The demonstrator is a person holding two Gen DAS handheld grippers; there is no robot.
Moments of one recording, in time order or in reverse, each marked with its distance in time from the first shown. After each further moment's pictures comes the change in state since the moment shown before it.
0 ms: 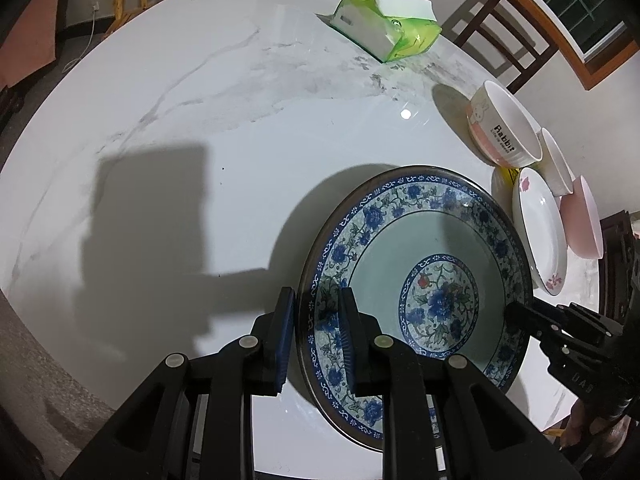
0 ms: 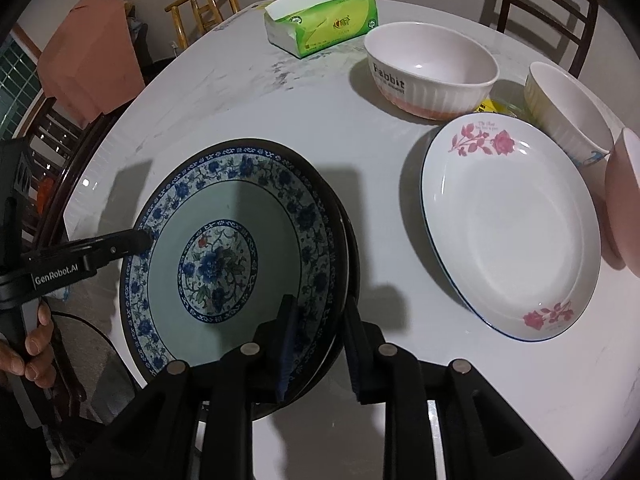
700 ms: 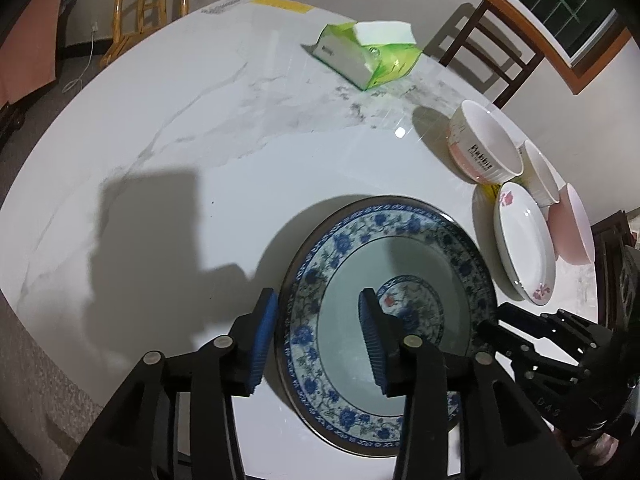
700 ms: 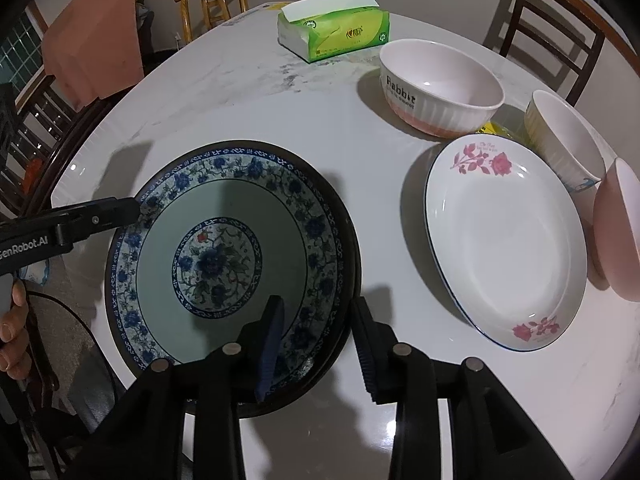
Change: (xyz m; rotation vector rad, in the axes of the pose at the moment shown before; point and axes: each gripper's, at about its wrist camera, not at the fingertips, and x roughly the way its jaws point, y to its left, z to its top) left arm -0.019 -0.015 0.004 0.034 -0.091 -0.005; right arm -0.004 0.012 -0.004 -0.059 -0.032 -0.065
